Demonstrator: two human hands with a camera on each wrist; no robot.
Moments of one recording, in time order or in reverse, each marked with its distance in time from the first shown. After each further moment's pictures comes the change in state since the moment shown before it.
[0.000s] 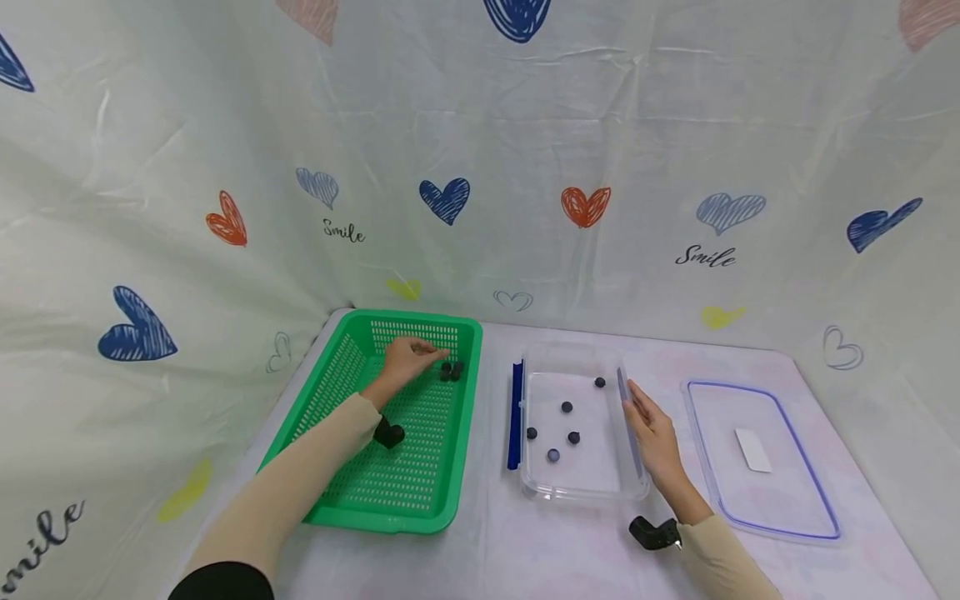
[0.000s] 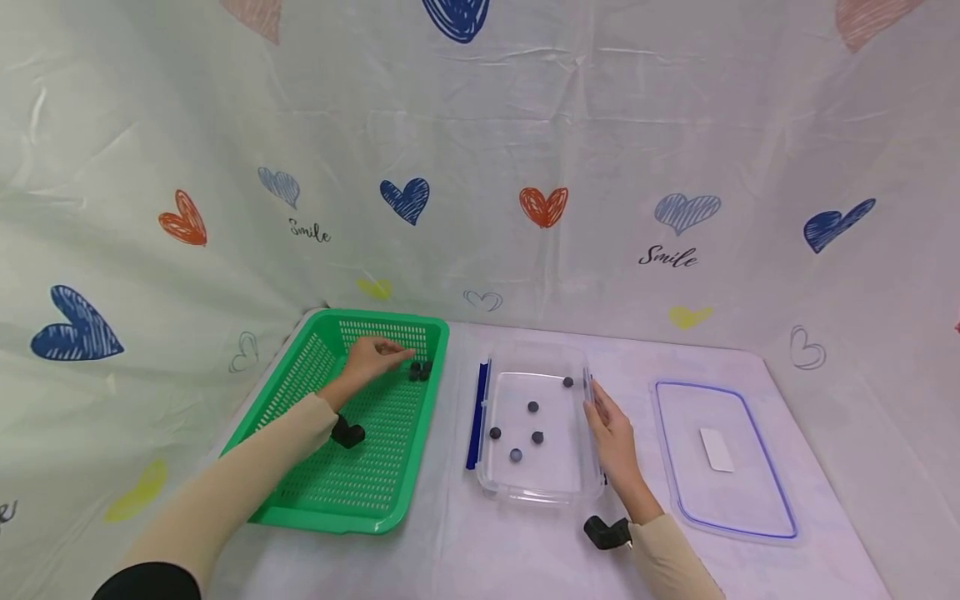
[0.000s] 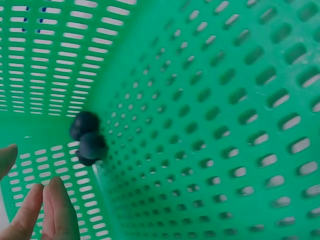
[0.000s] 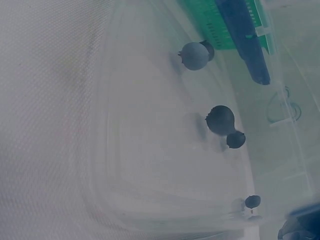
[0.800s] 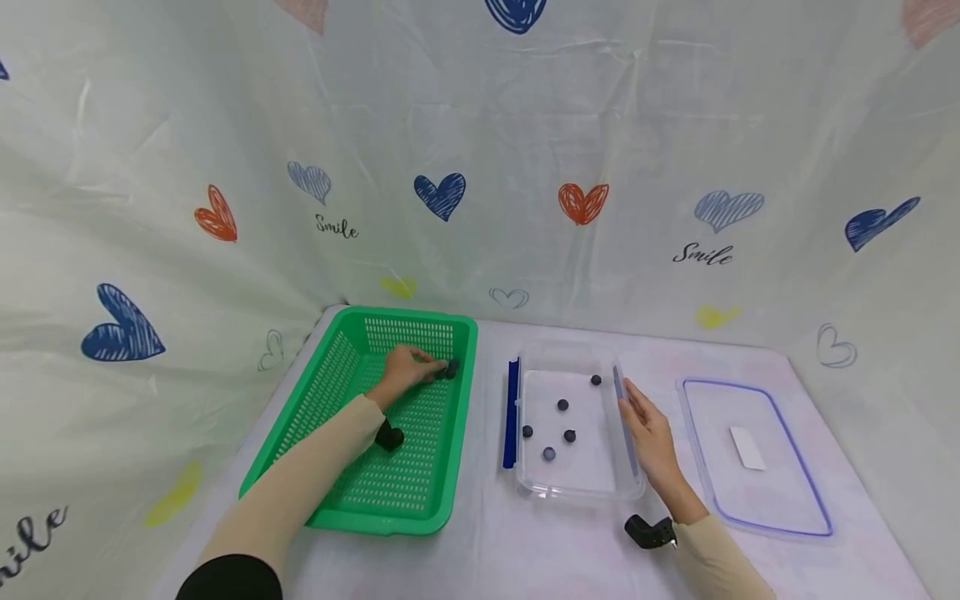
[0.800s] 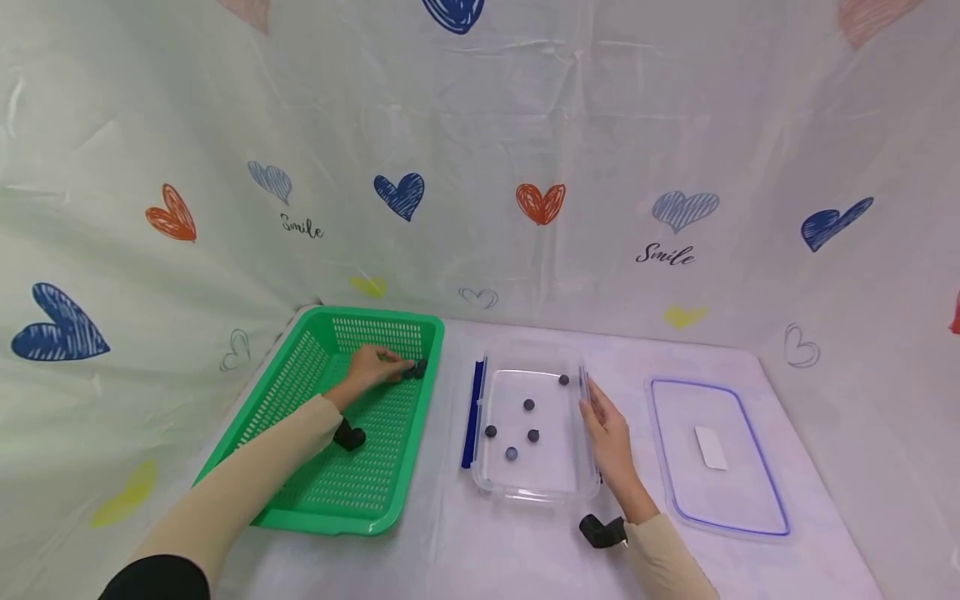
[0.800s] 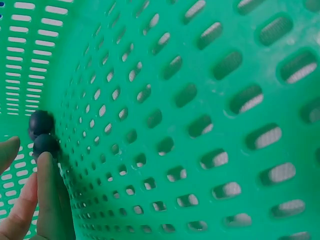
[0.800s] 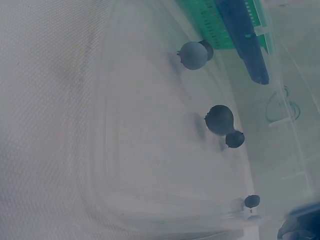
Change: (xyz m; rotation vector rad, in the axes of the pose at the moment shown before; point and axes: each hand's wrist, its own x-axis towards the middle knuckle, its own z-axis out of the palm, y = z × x) left_hand 0.008 -0.023 0.017 0.030 -0.041 -0.099; right_hand 0.000 0.001 0.001 0.037 -0.003 -0.013
